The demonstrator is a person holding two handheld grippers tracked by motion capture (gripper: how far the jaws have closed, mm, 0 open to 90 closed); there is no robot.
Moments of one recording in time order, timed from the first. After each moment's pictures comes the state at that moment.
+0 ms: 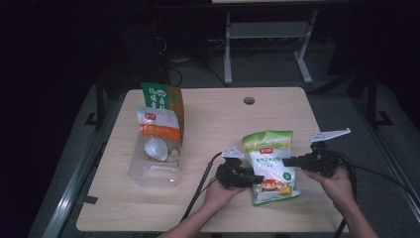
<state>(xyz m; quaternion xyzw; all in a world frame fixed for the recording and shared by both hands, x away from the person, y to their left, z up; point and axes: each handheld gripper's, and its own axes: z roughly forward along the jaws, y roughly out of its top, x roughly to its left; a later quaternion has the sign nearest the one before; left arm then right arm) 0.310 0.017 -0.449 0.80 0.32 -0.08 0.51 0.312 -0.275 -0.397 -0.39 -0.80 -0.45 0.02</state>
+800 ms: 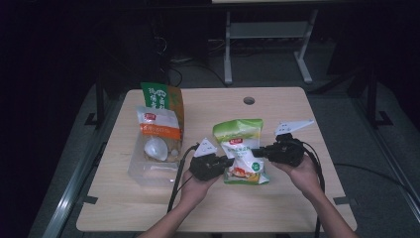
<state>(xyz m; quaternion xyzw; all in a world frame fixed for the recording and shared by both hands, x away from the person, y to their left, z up) 0.306 0.082 -0.422 0.79 0.33 0.08 0.51 0.330 -0.189 -0.377 -0.32 -0.83 -0.46 -0.02</state>
